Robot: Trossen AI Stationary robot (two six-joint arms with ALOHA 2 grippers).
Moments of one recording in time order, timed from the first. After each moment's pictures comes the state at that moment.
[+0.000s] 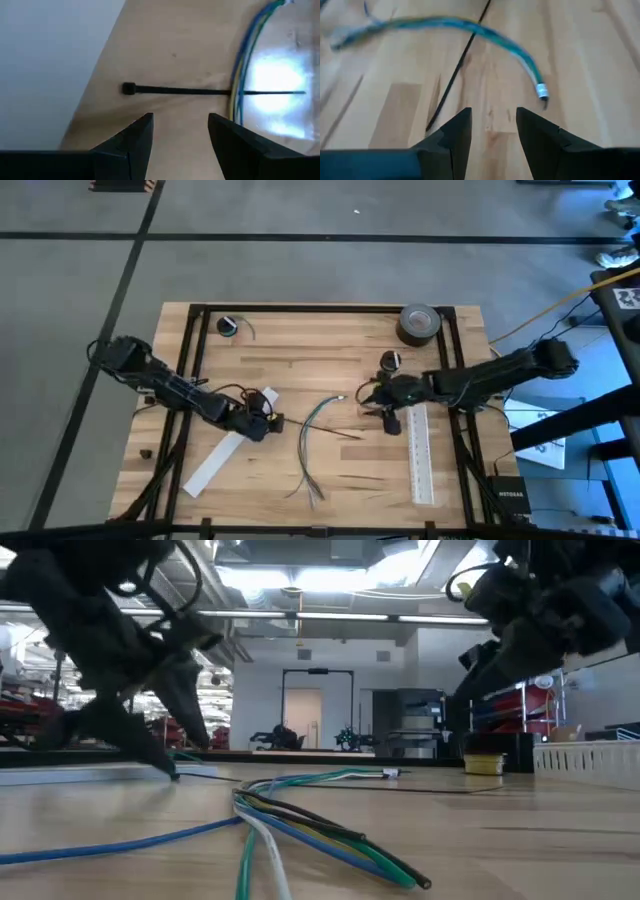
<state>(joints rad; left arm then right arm) -0.42 1.56 0.60 -0.02 -0.49 -1.78 0.17 1.22 0.48 0.01 0.03 0.03</state>
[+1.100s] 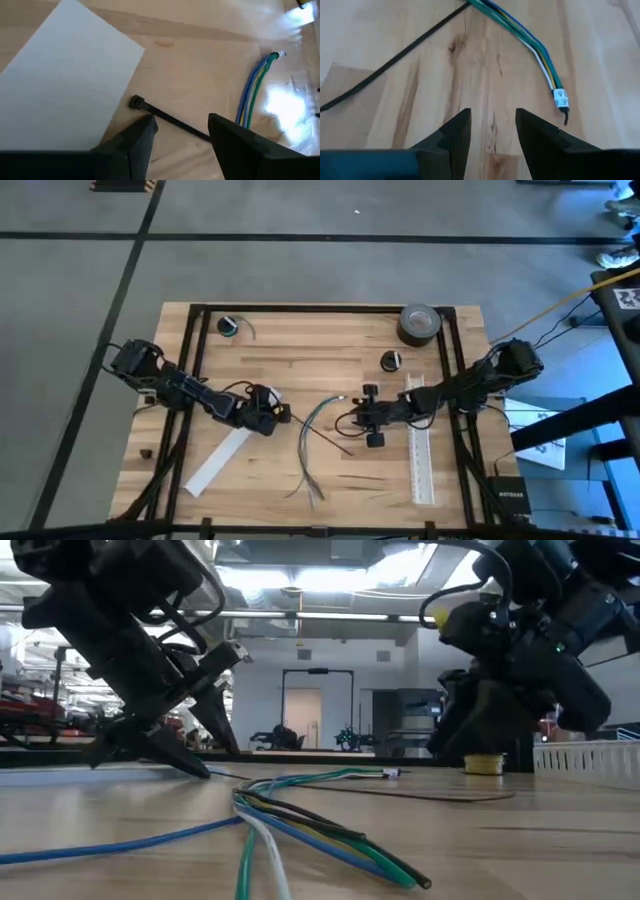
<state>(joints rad) -0.31 1.65 0.60 0.04 -0.58 -1.66 0.27 1.55 0.57 0.15 0.24 0.02</state>
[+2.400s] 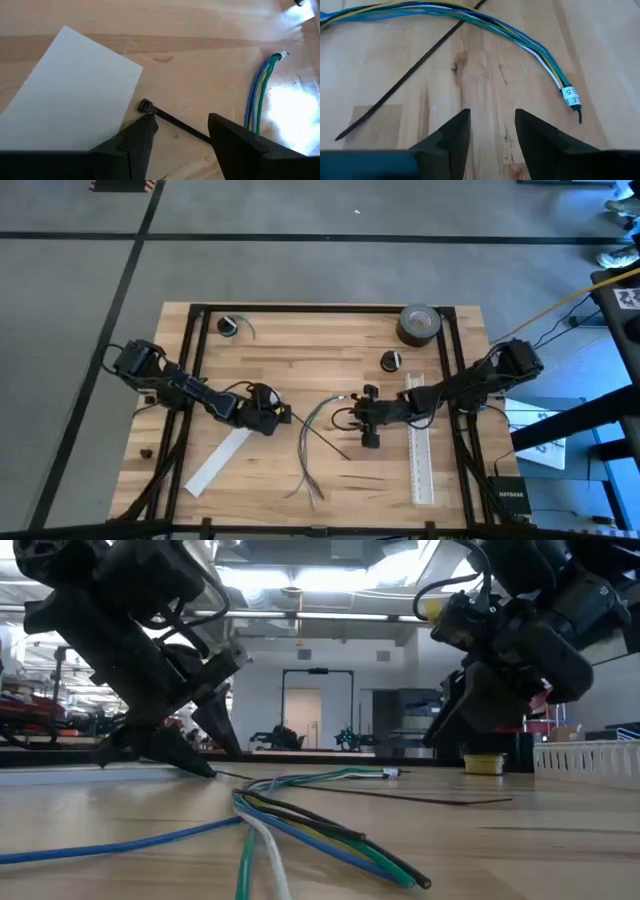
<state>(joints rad) -0.30 1.65 0.60 0.04 -0.63 -1.57 0.27 1.55 0.59 0.15 0.20 0.24</state>
